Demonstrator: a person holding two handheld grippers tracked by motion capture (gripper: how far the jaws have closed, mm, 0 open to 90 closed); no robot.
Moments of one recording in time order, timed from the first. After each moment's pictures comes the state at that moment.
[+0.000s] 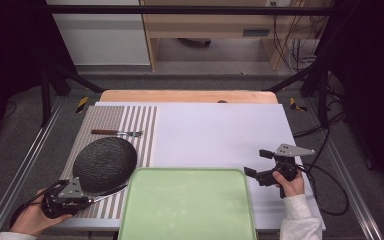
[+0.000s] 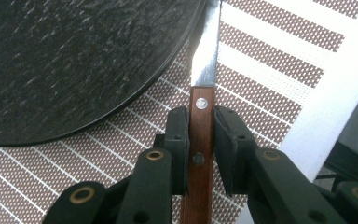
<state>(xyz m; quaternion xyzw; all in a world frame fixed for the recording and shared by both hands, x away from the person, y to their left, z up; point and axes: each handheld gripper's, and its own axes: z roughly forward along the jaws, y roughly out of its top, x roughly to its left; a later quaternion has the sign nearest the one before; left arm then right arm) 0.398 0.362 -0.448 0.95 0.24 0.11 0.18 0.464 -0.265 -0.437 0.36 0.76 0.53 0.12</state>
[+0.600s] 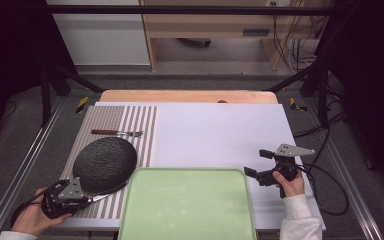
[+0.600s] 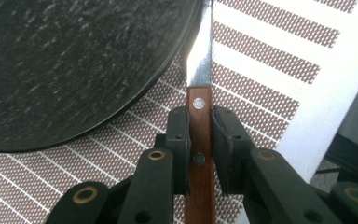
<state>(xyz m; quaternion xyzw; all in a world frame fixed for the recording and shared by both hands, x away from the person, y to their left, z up) 0.397 0.362 -0.442 0.95 0.22 0.11 0.18 0.464 -0.265 -0.436 0.36 0.76 0.53 0.12</state>
